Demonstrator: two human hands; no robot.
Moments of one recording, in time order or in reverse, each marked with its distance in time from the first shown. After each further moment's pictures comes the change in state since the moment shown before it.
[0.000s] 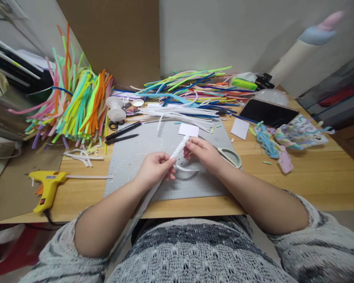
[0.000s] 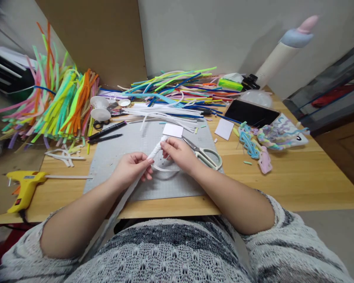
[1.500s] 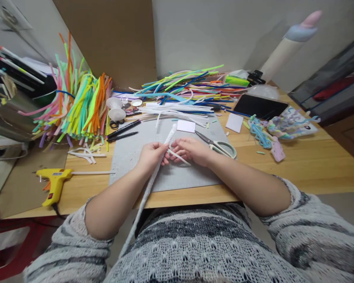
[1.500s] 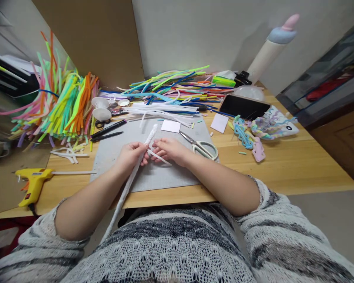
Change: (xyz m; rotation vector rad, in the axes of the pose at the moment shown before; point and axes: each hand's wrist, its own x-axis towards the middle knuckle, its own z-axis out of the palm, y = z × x) left_hand 0.017 -0.001 -0.006 -0.076 0.121 0.111; right_hand 0.007 0.012 0.013 0.283 -0.194 0.224
